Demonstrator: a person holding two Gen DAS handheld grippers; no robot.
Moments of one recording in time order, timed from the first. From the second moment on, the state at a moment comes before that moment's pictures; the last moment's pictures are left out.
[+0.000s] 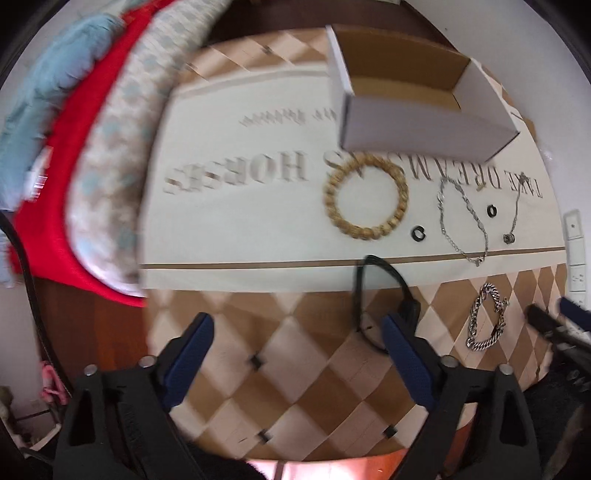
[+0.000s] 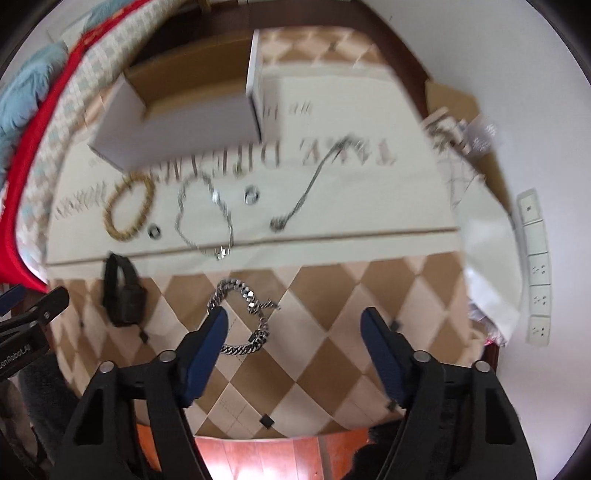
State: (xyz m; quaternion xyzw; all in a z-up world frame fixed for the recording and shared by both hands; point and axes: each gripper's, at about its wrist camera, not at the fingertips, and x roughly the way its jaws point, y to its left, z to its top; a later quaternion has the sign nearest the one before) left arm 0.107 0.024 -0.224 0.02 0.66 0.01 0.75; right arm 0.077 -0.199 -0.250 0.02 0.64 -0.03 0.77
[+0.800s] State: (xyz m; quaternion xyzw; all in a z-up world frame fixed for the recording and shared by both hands) left arm 0.085 0.007 -0.251 0.05 0.64 -0.01 0.77; right arm 0.055 -0.199 -0.275 0.04 0.62 -0.01 0.78
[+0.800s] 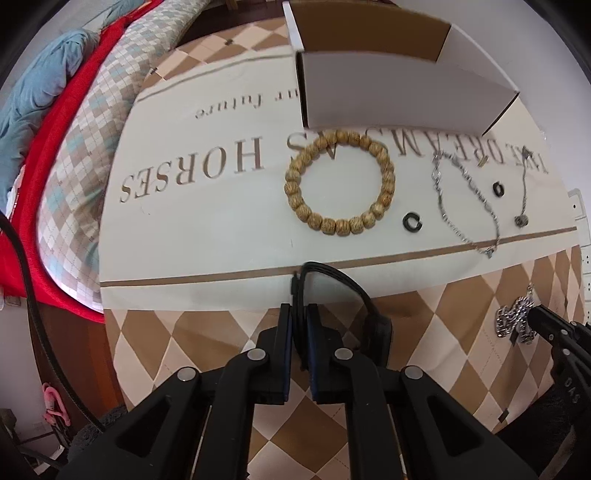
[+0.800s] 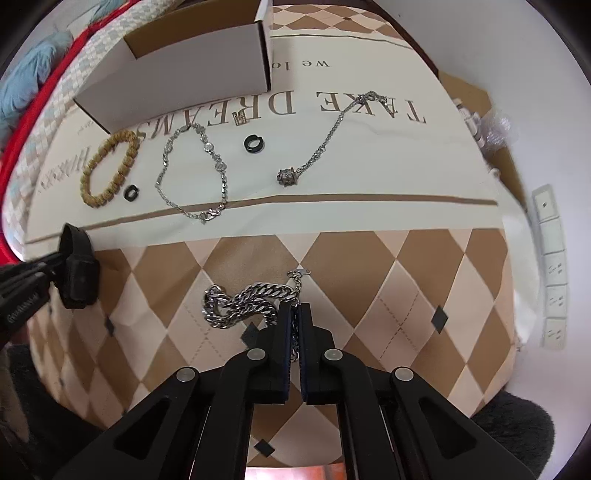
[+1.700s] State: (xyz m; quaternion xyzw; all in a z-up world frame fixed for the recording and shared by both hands) left arm 0.137 0.009 -0.121 -0.02 0.54 0.00 0.84; right arm 0.117 -0.199 -0.130 0.08 0.50 0.05 0.86
